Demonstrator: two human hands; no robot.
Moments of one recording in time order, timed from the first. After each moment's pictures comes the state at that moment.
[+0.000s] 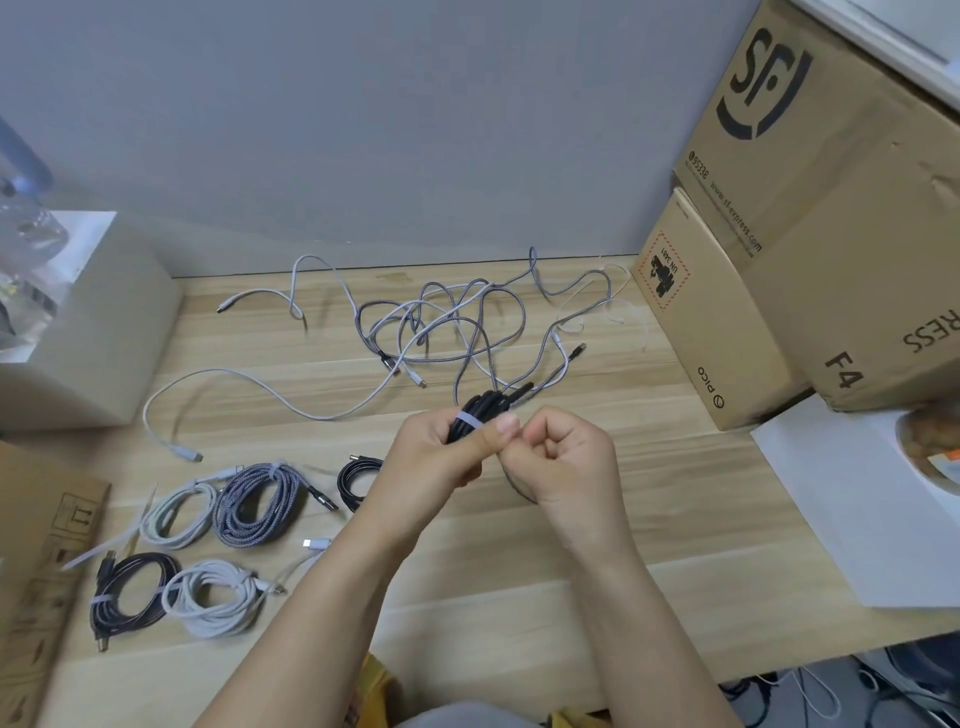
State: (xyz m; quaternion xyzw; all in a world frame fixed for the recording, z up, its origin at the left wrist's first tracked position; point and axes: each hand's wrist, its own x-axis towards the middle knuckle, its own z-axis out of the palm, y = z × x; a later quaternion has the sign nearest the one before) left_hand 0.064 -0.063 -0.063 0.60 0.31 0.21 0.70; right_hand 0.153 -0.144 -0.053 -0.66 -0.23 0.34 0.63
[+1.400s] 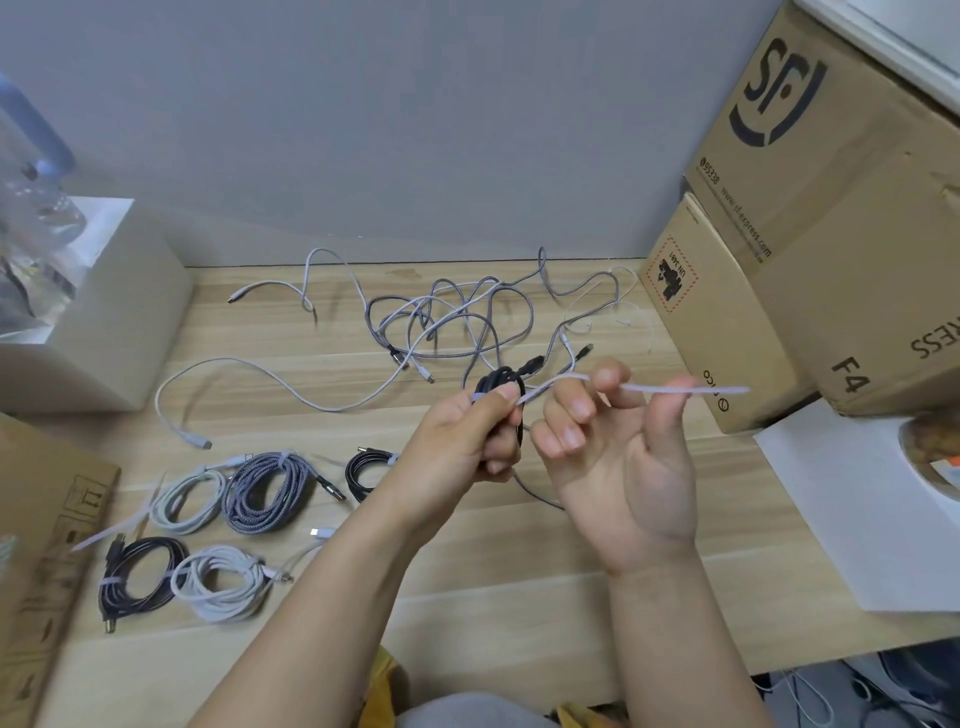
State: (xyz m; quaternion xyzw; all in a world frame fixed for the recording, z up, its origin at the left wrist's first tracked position) left_hand 0.070 -0.066 -0.047 0.52 0.27 0.18 0.79; right_hand 0.168 -0.152 -0.044 -0.15 -0.16 0.57 0.79
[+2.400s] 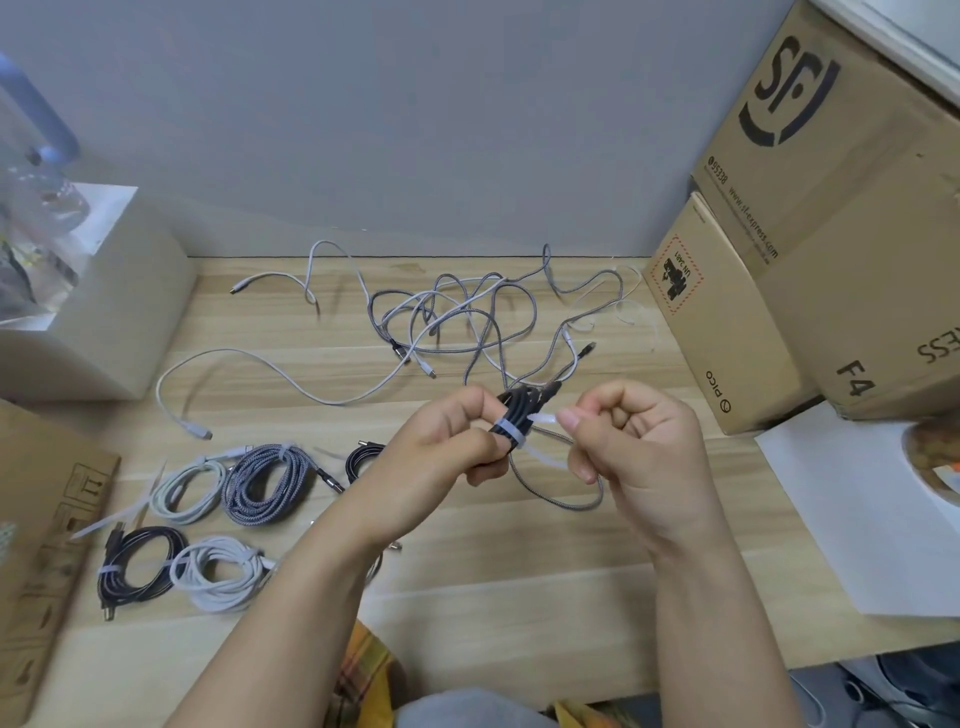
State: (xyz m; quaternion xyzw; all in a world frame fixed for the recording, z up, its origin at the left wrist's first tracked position) left_hand 0.043 -0.062 -0.034 0.61 0.22 0.15 0.75; right_hand 0.178 -0.162 -0.028 -0.59 -0.28 0.36 0.67
